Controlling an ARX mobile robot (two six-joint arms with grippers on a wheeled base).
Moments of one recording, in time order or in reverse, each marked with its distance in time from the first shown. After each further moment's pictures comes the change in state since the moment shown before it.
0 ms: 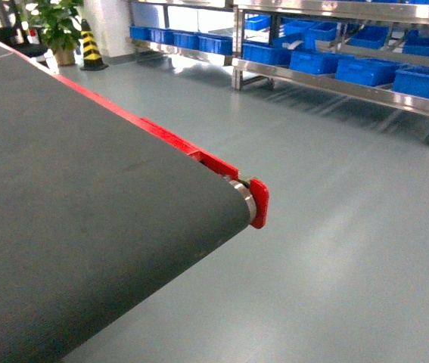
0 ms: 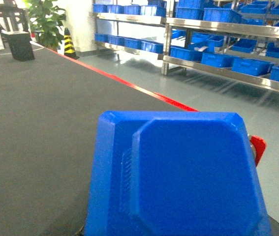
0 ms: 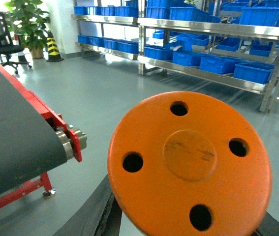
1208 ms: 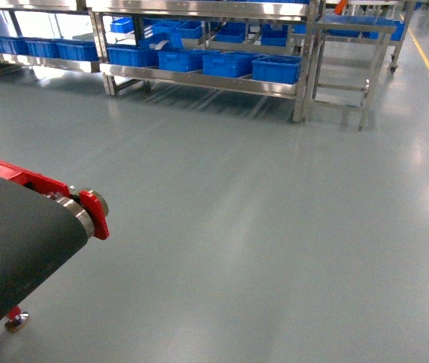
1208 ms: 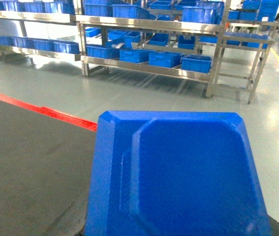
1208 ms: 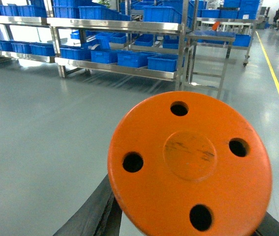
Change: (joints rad) left arm 0.000 0.000 0.000 0.000 0.000 0.000; right arm 0.000 0.000 0.000 0.000 0.000 0.000
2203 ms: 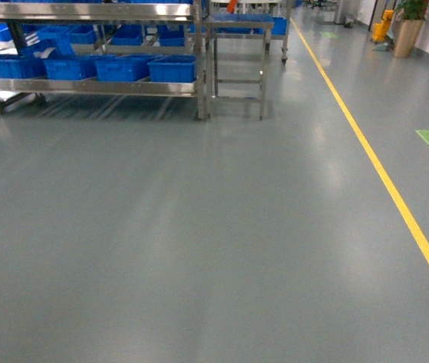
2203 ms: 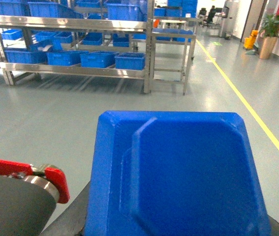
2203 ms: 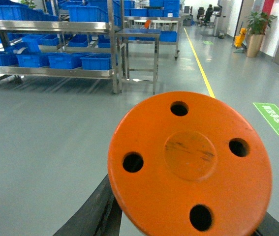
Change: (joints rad) left arm 0.000 0.000 0.000 0.000 0.000 0.000; right arm 0.000 0.000 0.000 0.000 0.000 0.000
